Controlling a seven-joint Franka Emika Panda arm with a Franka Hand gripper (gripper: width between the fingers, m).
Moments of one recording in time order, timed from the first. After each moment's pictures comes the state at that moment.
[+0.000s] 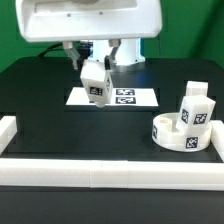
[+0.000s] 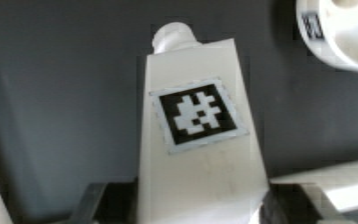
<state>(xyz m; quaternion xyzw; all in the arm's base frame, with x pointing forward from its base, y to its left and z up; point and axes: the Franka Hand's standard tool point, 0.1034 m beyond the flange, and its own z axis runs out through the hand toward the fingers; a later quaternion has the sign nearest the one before) 0.576 -0.055 0.137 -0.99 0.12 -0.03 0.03</state>
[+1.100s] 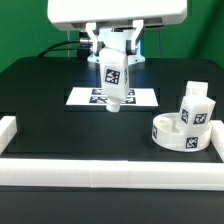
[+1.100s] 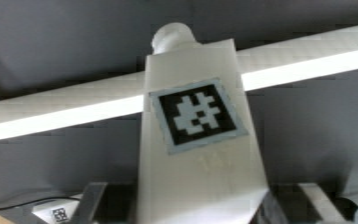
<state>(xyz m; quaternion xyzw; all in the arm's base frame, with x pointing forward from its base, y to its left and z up) 0.580 -0.032 0.159 -0.95 0.12 -0.27 0.01</state>
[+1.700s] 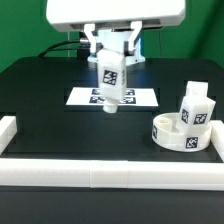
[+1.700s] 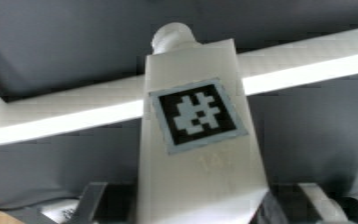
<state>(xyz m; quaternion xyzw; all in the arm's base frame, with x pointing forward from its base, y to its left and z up) 0.561 -0.038 0.147 -0.95 0.14 -0.28 0.01</state>
